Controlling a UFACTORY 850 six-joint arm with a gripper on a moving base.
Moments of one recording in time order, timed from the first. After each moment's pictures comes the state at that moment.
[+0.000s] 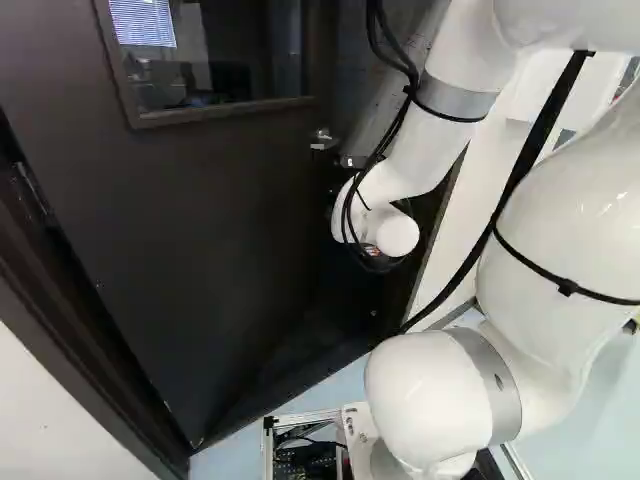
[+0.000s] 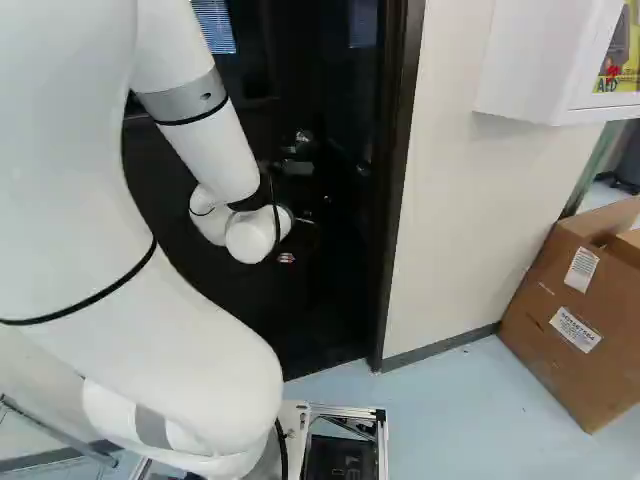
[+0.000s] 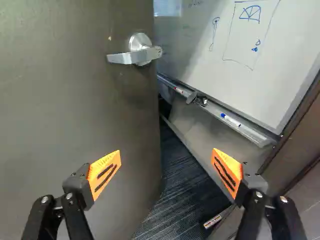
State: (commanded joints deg) arm 0.2 2.1 -18.6 4.2 55.5 0.0
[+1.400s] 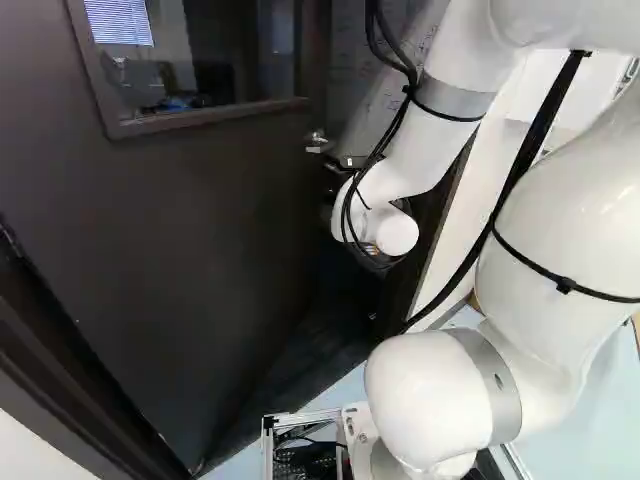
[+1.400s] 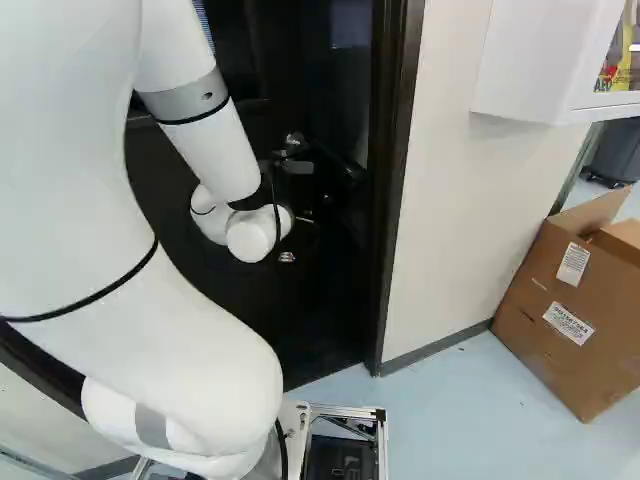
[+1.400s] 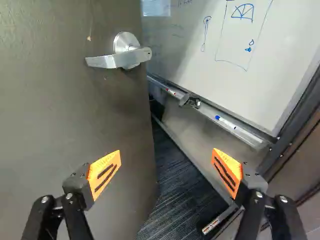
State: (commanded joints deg) arm 0.2 1.1 -19.6 4.2 55.5 0.0
